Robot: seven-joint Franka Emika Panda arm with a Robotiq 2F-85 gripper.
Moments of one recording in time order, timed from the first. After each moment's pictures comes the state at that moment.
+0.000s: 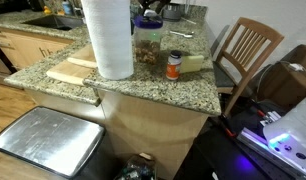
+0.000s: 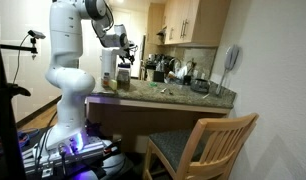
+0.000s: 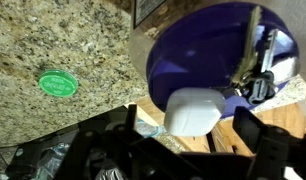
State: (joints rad) arm 0.24 -0.01 0.29 -2.08 -0.17 2.63 0.34
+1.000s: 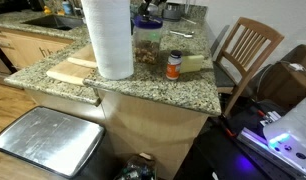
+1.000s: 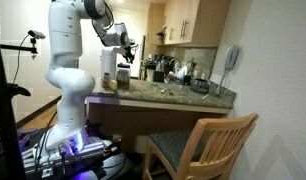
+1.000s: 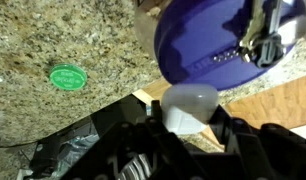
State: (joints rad) arm 0.24 -0.03 0.27 -2.07 -0.18 2.66 0.44
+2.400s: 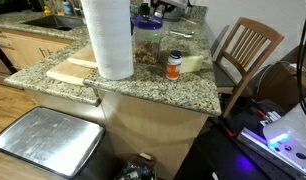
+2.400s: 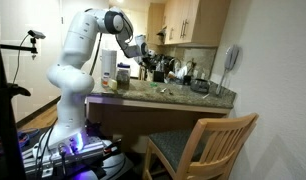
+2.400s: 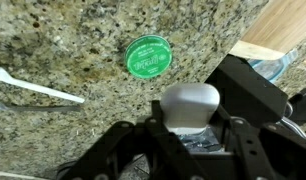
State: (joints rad) arm 0.18 0.31 0.10 -1.77 -0.38 2.66 0.97
